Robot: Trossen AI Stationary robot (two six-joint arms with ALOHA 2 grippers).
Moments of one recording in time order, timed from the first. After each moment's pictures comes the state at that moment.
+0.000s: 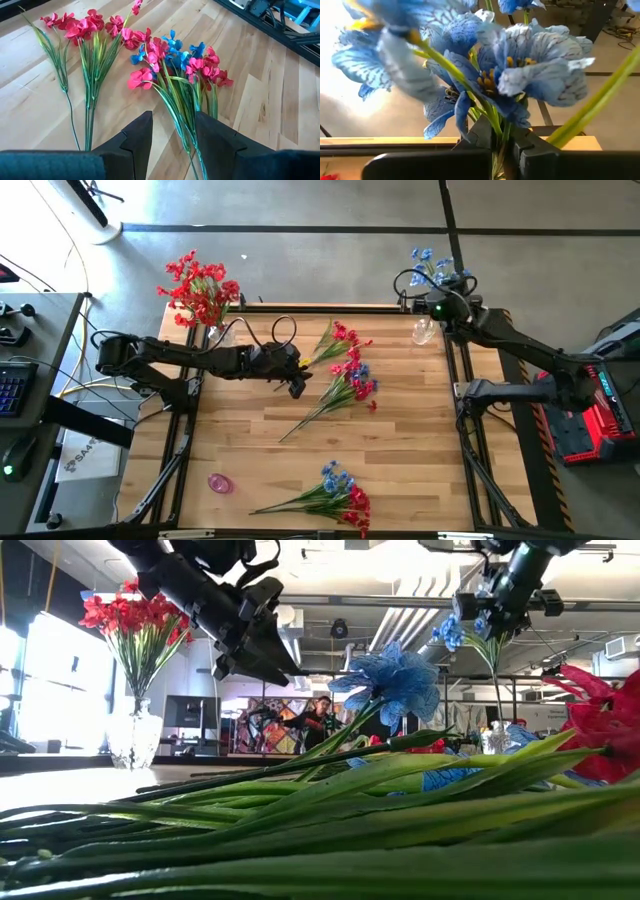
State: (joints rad) left arm 0.12 1.43 0.81 -0.03 -0.15 -0.46; right arm -0.61 1.02 0.96 -0.63 0.86 0.53
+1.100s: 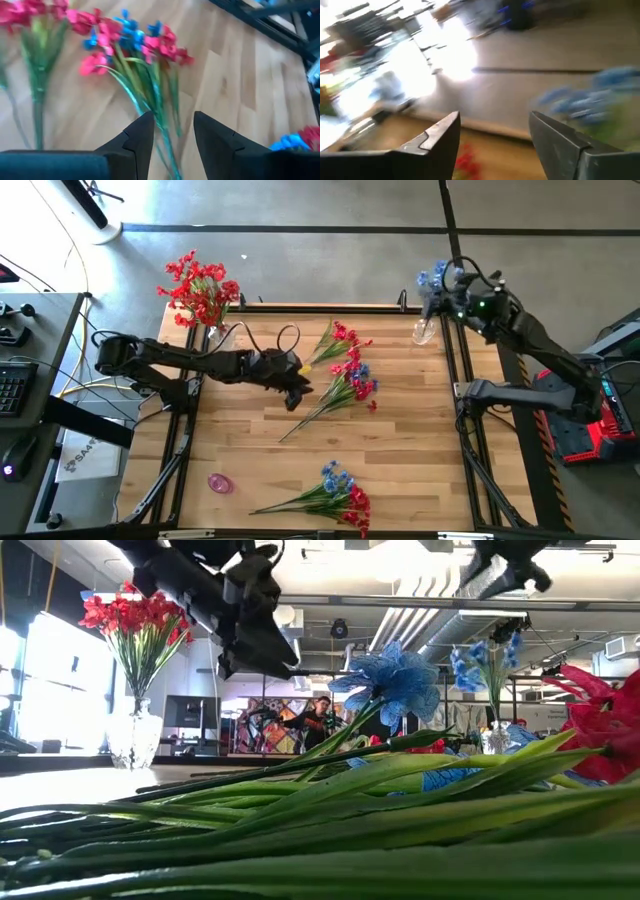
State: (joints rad) left arm 0.07 1.42 0.81 -0.03 0.00 -0.42; right arm -0.59 0.85 1.09 -0.62 0.34 0.48
